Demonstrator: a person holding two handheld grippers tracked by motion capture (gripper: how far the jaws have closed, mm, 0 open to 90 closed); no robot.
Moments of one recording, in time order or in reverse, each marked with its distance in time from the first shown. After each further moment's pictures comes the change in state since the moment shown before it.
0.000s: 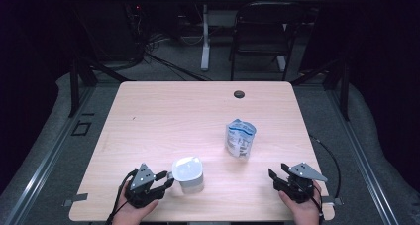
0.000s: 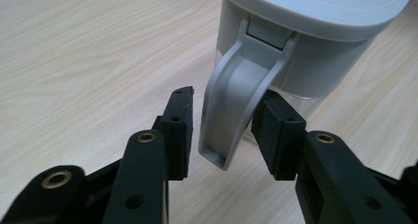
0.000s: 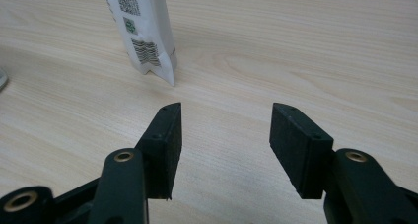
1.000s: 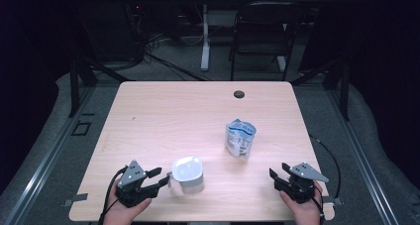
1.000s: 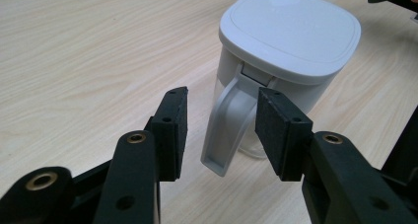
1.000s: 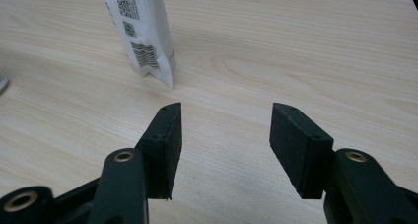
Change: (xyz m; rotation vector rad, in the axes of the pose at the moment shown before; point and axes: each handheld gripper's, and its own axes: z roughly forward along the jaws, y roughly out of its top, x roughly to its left) left arm 0.007 0.012 -0.027 -0.069 -0.026 -0.013; right arm -0.001 0.001 -0.002 -0.013 0.000 0.004
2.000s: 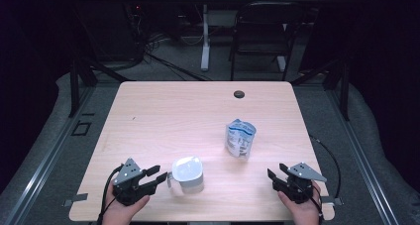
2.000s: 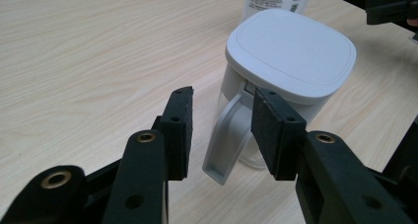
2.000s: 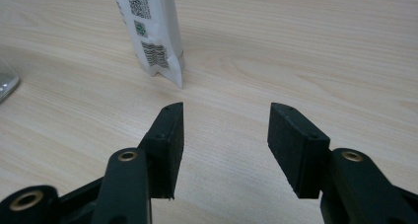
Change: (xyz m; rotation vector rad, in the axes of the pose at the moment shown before) left arm 0.000 0.006 -0.006 -0.013 0.014 -0.037; right arm 0.004 0.001 0.001 0.009 0.016 -0.007
